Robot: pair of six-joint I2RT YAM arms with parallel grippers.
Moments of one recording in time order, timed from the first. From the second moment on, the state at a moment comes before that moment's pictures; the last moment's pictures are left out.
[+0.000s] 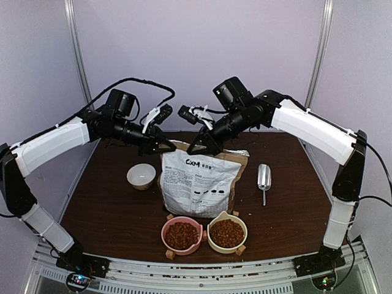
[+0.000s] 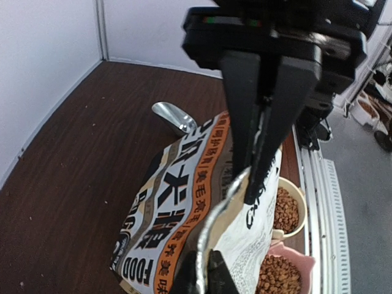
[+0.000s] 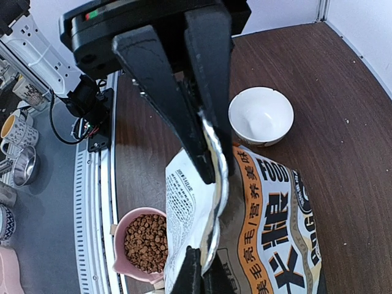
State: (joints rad) left arm -0.58 1.53 1.40 -0.54 0.78 0.38; right arm 0.83 1.88 1.97 -0.87 -0.54 -0.23
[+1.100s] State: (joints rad) left arm -0.59 1.52 1.40 -0.57 0.81 0.39; right arm 0.78 1.74 1.85 -0.93 -0.53 -0.29
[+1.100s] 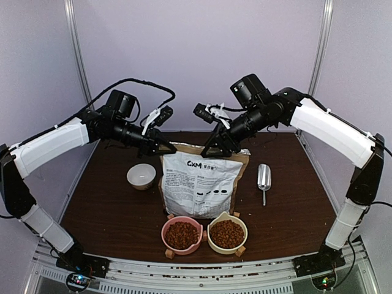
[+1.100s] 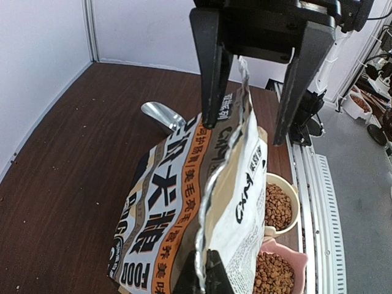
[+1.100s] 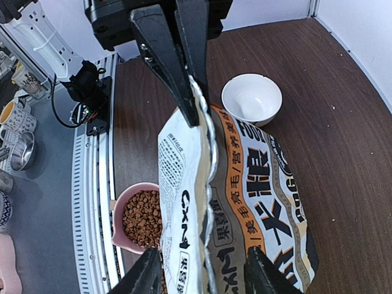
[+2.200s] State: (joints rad) left arm -0.67 1.60 1.56 -0.70 0.72 0.48; right arm 0.76 1.77 1.85 -0.92 -0.58 -0.30
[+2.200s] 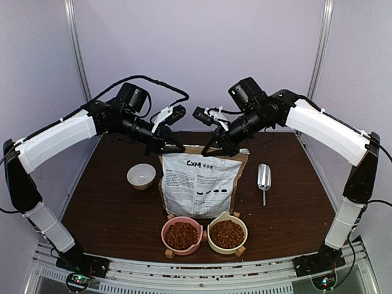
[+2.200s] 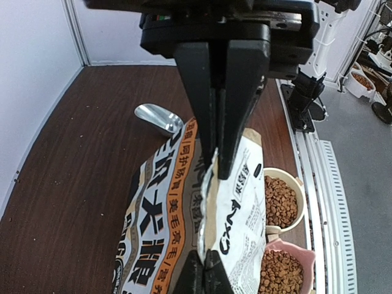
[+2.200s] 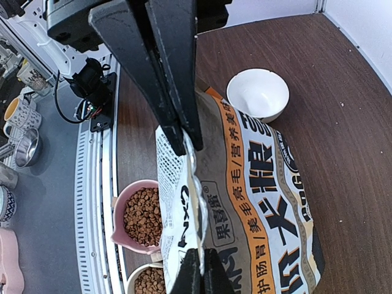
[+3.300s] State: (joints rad) left arm -0.75 1.67 1.66 -0.74 0.63 0.48; right arm 0.73 1.66 1.68 -0.83 -0.58 -0.31
